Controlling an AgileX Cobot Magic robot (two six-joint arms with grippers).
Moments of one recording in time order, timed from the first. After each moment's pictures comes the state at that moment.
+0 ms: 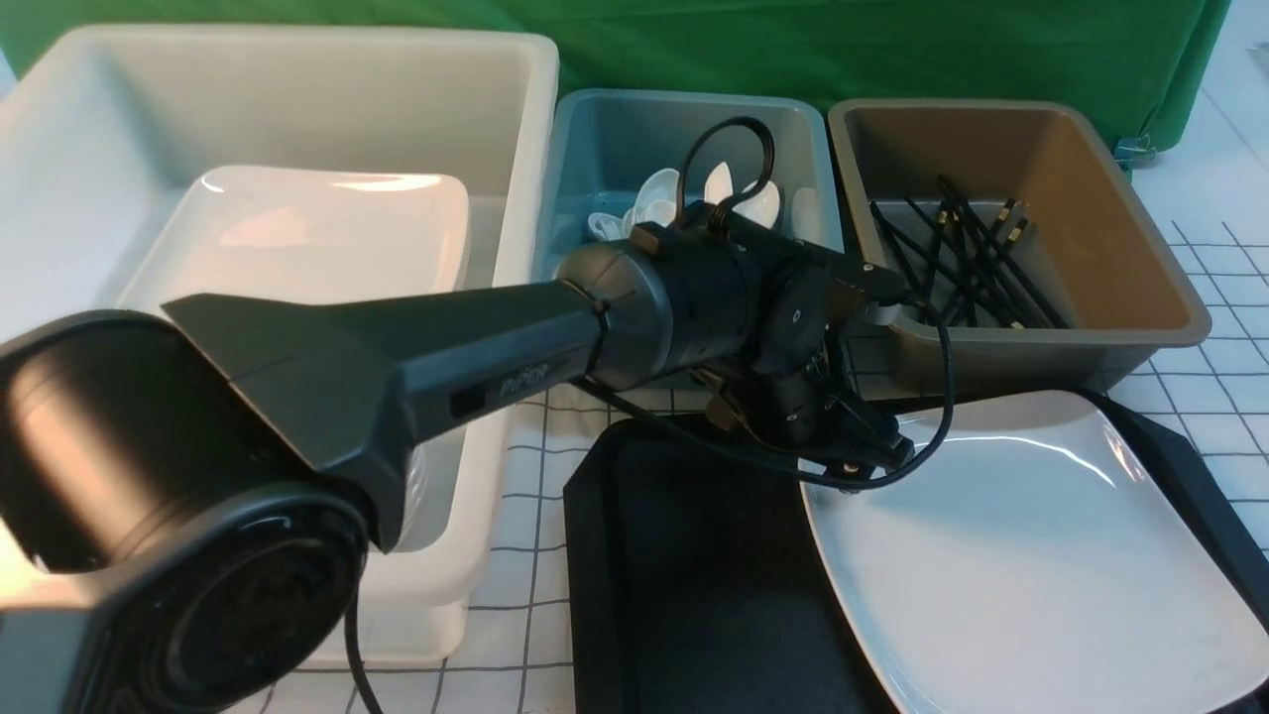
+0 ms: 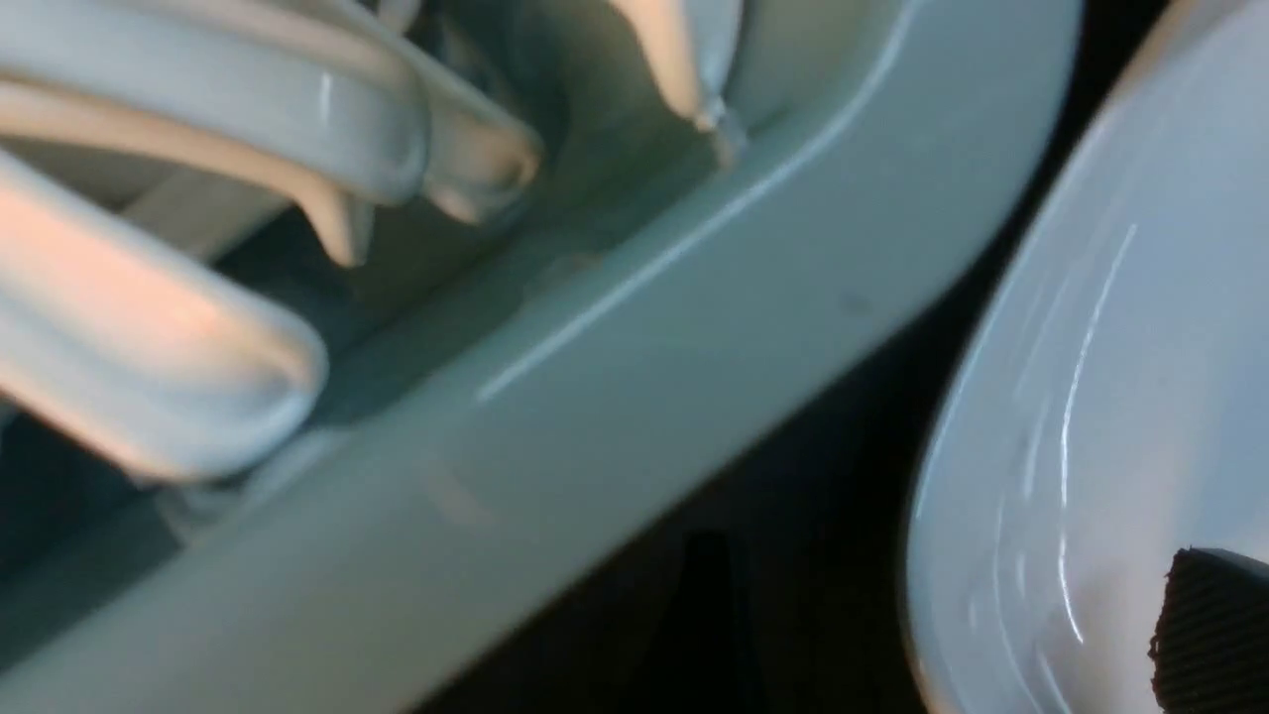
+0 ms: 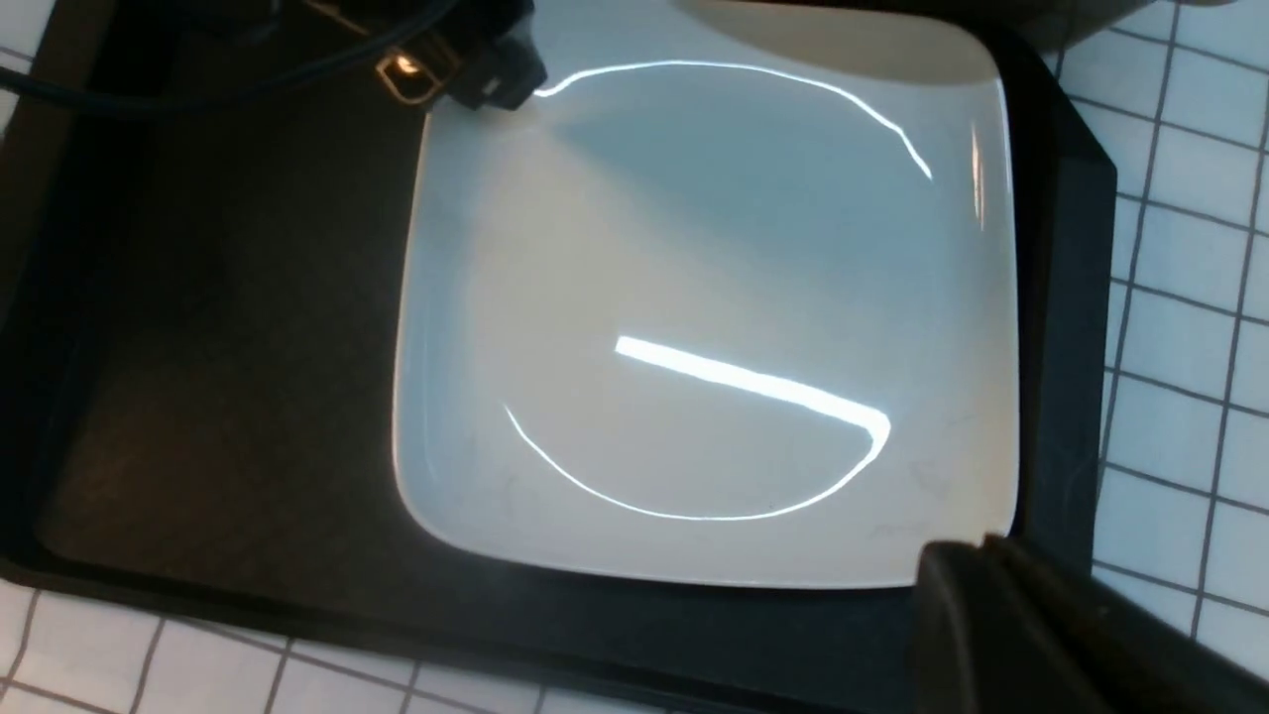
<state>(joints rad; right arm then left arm) 0.25 0.82 -0.96 0.02 1.13 -0.11 -0.75 2.24 -1.78 -0.03 0.69 -0.13</state>
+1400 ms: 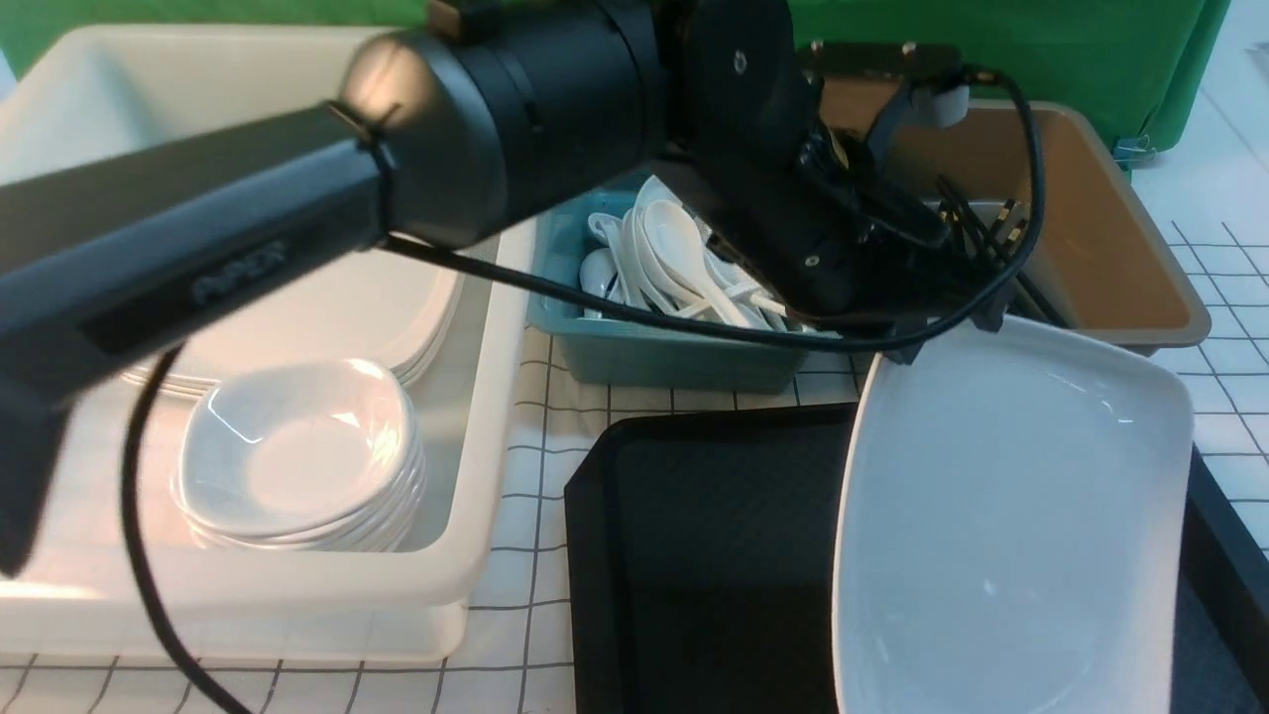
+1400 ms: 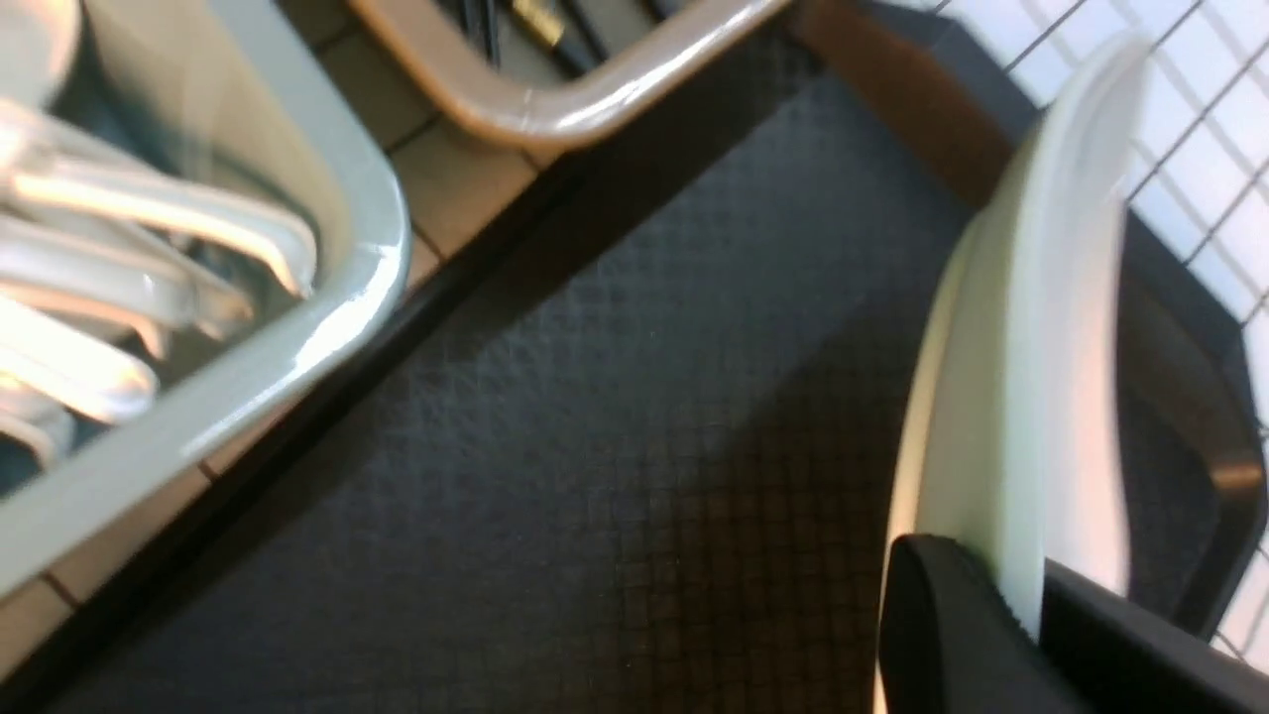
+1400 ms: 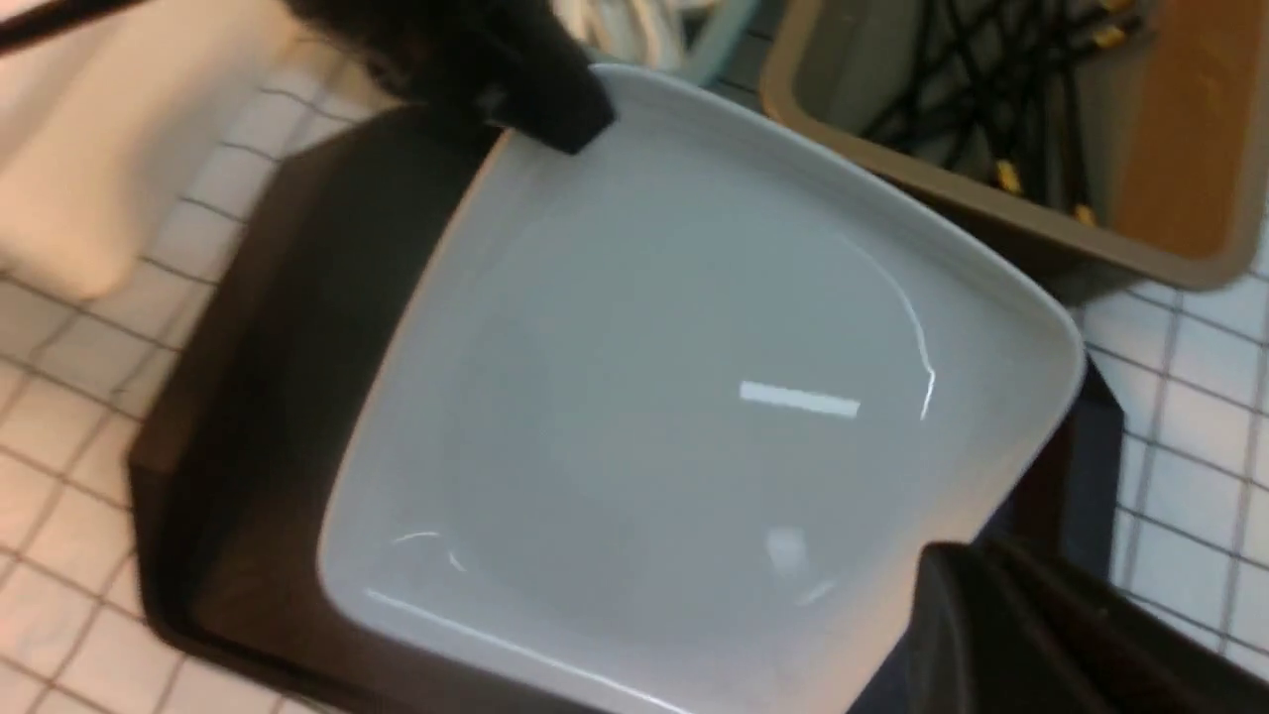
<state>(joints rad) 0.25 0.82 -1.15 0.16 1.16 -0.26 -0.74 1.91 -1.78 -0.28 0.85 -0.01</state>
